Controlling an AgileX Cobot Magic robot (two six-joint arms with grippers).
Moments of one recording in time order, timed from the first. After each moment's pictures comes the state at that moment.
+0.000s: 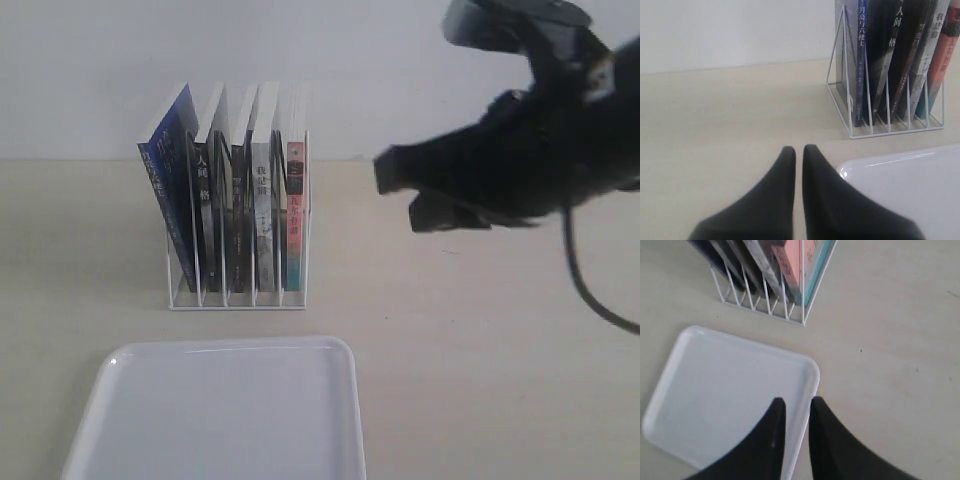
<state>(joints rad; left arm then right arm) -0.10 0.00 0.00 -0.05 0.31 0.08 0.64 1.29 -1.06 0.10 0.71 0.26</state>
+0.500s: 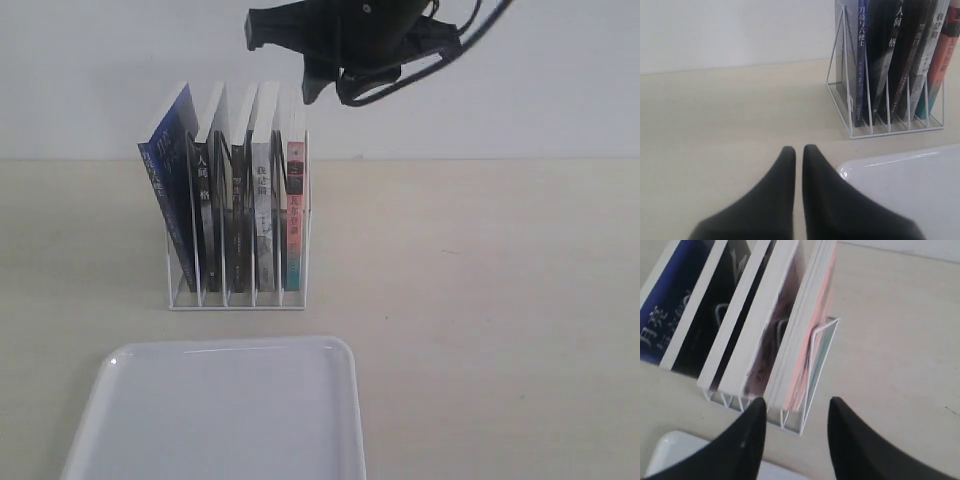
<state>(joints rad) -0.10 0.00 0.00 -0.05 0.31 0.08 0.64 1.88 -1.89 -0.04 0.97 0.34</state>
